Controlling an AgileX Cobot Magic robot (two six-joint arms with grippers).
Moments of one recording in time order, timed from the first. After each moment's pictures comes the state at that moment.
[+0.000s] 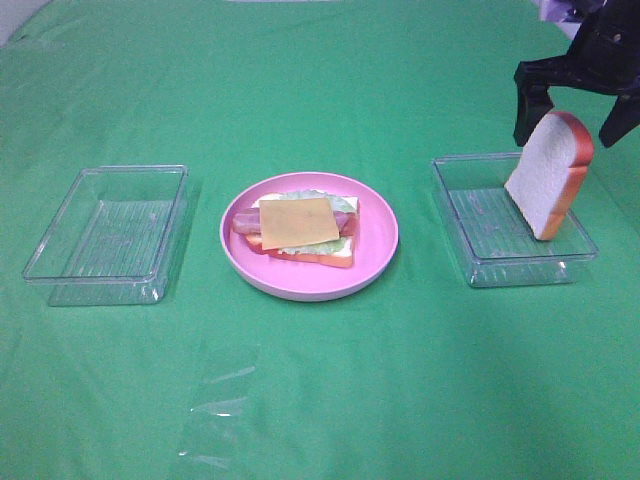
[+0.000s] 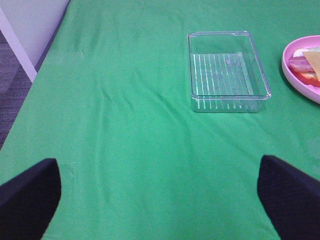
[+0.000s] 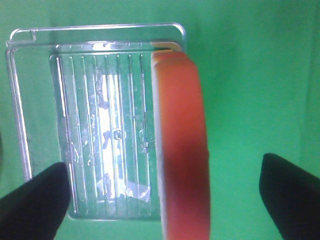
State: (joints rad) left arm 0.02 -0.01 -0.52 0.02 1.08 -0.02; right arm -0.01 2.17 -1.88 0.05 1.17 -0.07
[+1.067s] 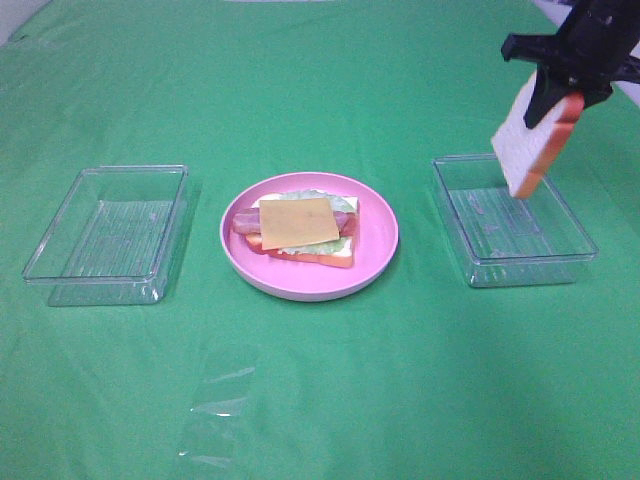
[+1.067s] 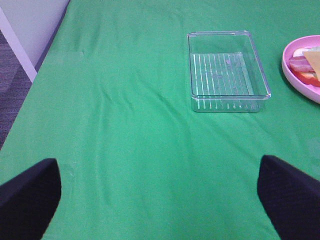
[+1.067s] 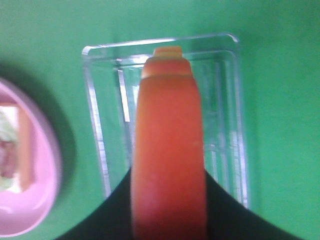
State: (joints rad) left arm 0.02 -0.01 -0.52 0.02 1.08 -0.02; right arm -0.01 2.11 -1.88 0.23 1.17 -0.05
